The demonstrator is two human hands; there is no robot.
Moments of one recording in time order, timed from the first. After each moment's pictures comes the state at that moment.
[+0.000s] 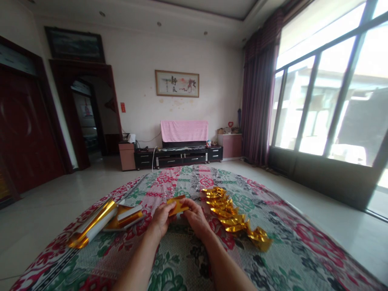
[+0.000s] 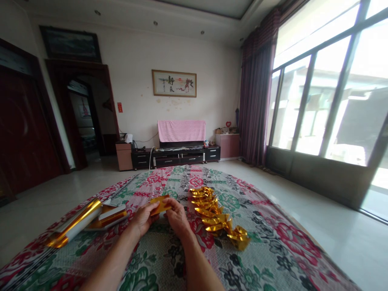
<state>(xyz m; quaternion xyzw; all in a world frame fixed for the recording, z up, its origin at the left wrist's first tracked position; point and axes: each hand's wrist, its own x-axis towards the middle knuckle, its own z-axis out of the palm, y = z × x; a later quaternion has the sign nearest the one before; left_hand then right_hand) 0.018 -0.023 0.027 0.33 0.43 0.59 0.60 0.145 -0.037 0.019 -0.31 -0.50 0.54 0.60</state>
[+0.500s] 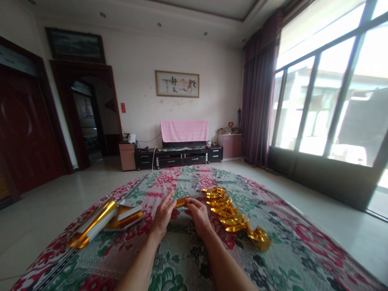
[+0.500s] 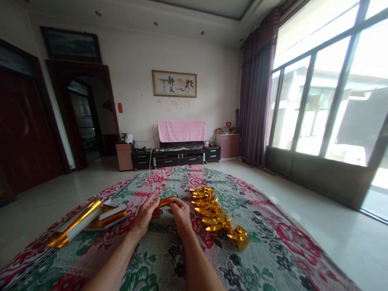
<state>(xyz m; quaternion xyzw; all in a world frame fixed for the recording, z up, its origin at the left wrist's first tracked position) 0.018 -0.026 0.026 0.48 0.43 0.58 0.49 0.151 -0.036 0.024 -0.35 -0.42 0.54 0.64</state>
